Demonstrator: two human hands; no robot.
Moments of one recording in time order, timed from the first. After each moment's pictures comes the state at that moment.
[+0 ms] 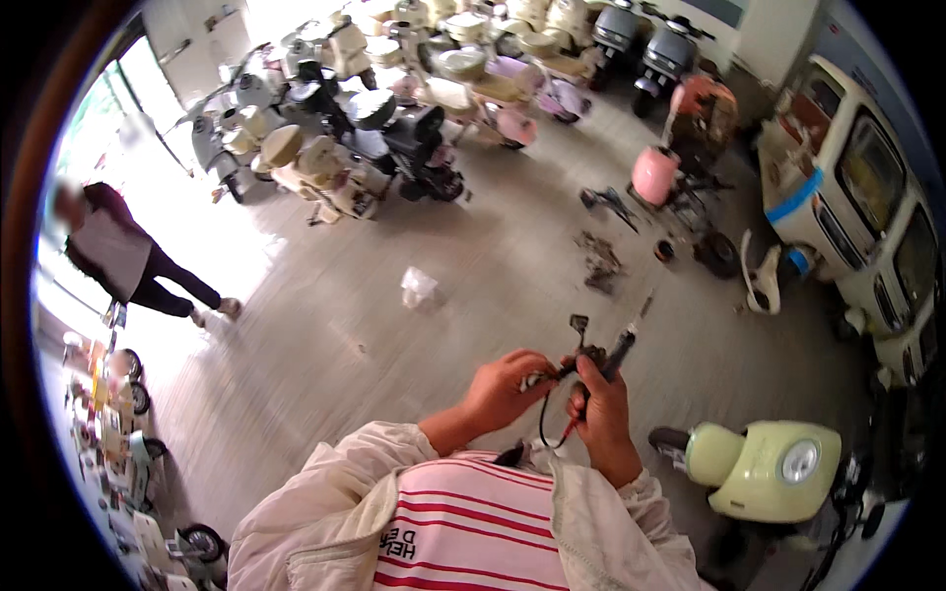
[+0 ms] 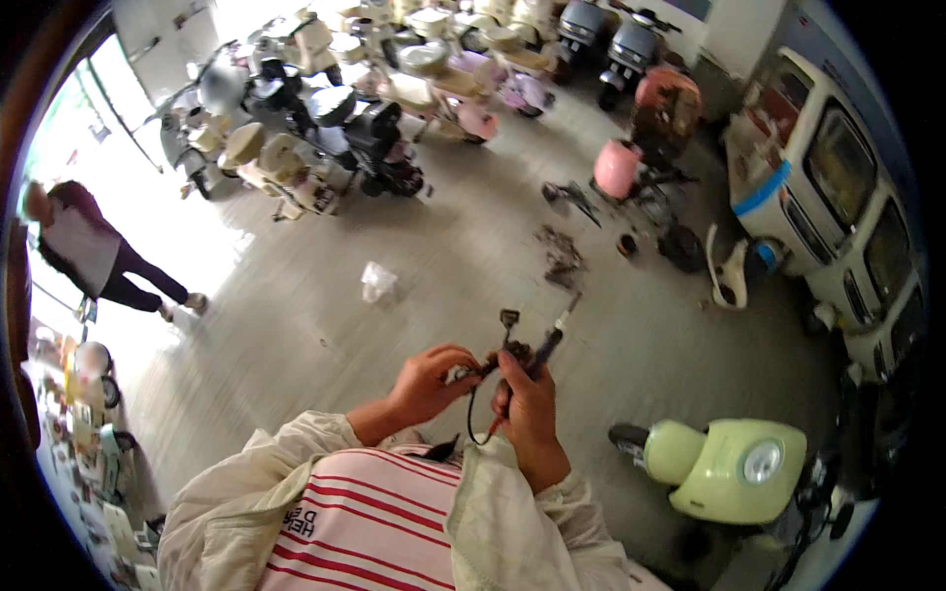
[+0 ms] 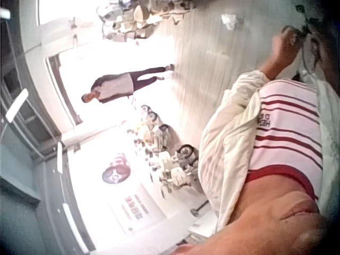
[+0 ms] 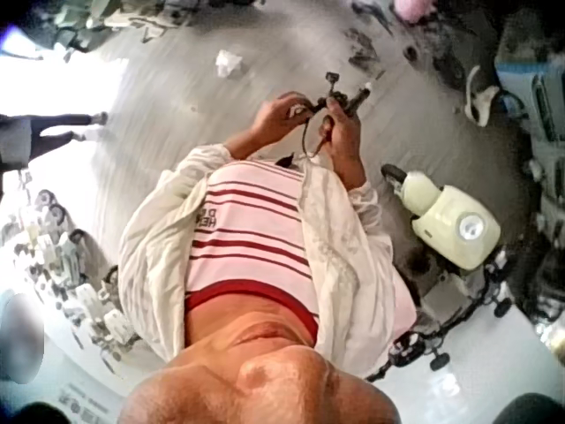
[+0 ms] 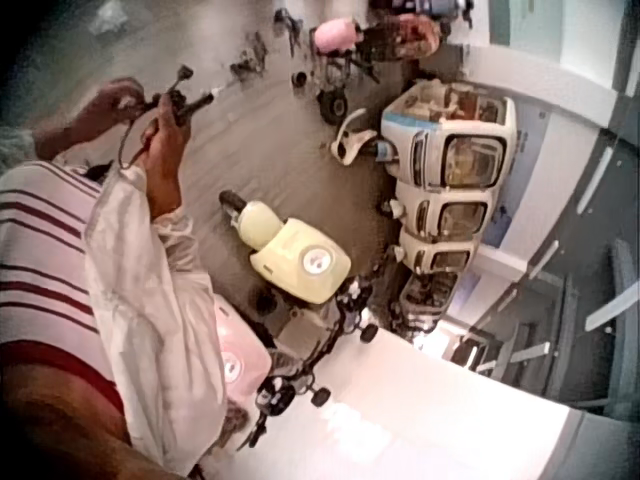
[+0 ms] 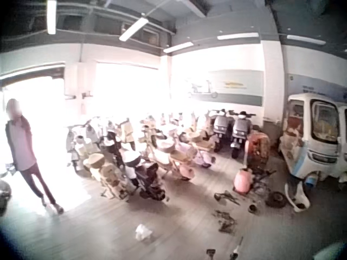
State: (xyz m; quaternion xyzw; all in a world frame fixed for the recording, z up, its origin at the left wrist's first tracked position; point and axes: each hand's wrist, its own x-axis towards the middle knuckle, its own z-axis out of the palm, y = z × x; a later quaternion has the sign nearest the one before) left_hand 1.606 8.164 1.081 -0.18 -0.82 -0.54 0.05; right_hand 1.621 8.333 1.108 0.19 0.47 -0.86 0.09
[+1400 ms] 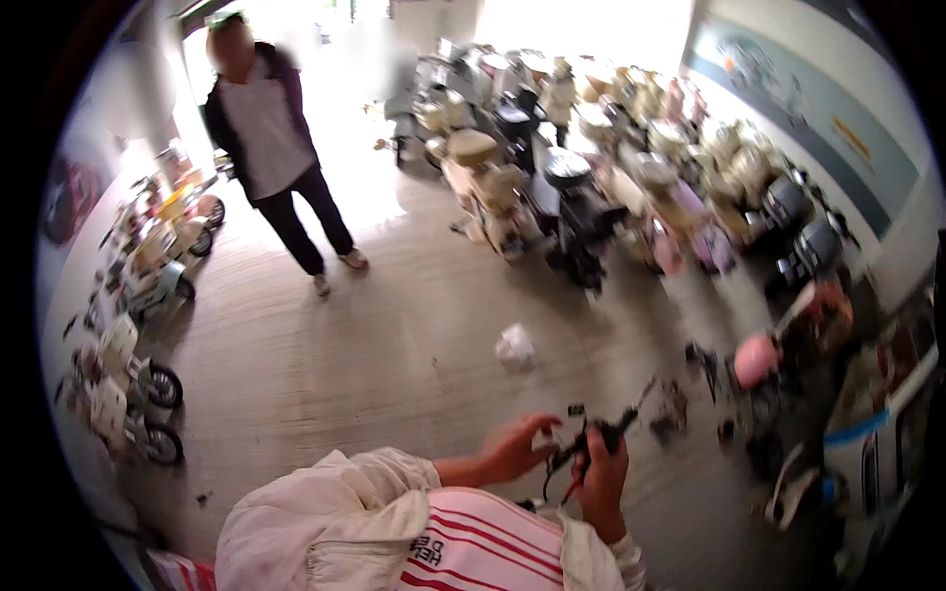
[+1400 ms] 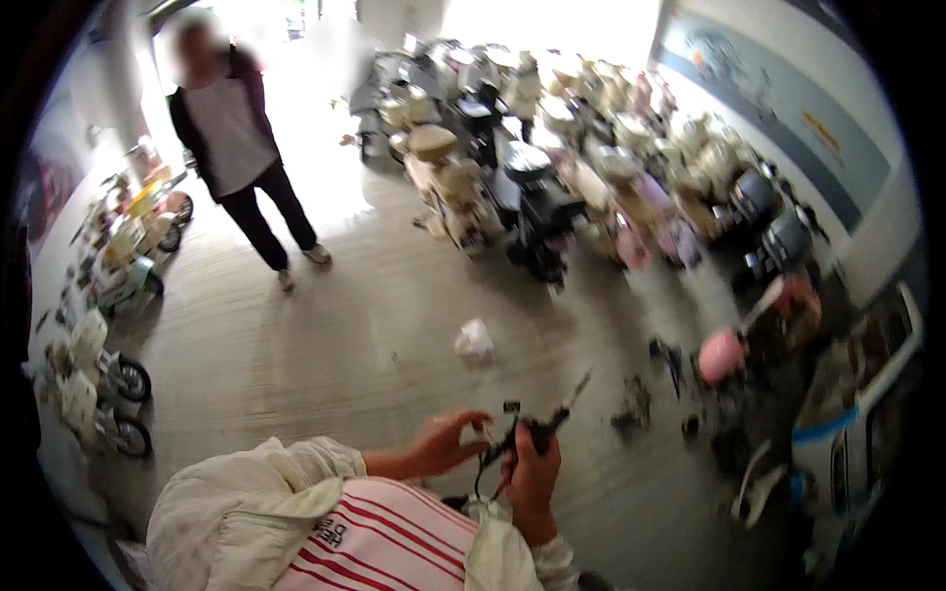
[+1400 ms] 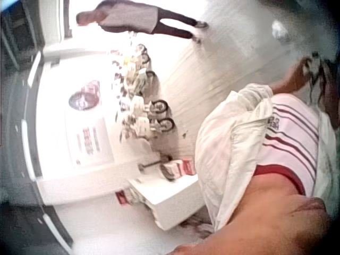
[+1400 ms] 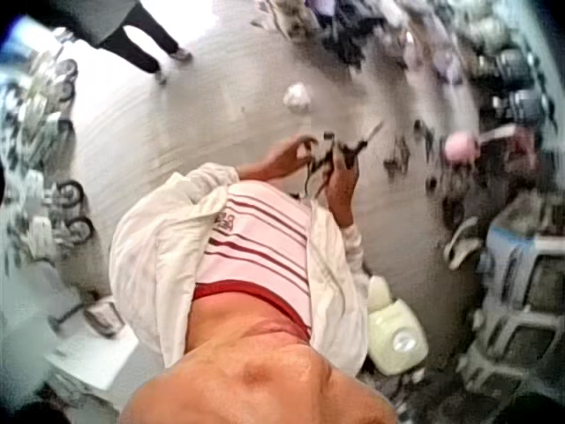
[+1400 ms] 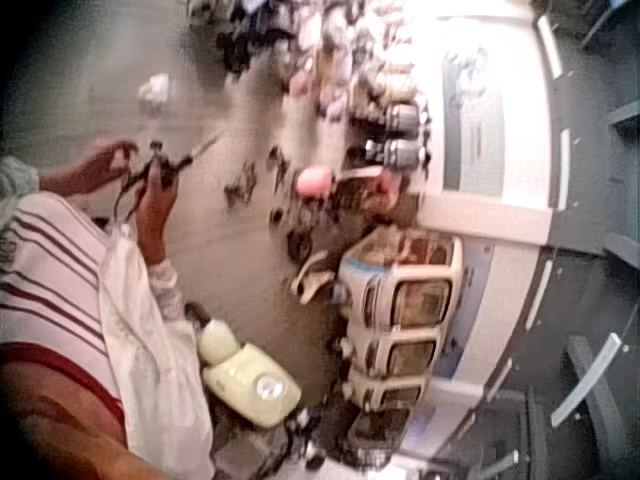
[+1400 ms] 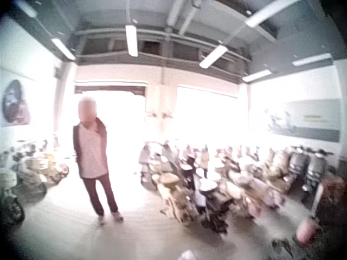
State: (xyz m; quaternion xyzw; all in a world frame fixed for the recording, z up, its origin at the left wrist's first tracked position) left_hand 1.663 8.040 1.054 0.03 -0.87 -0.46 0.19; right_hand 1.605 8.188 1.117 0.05 0.56 -0.81 0.18
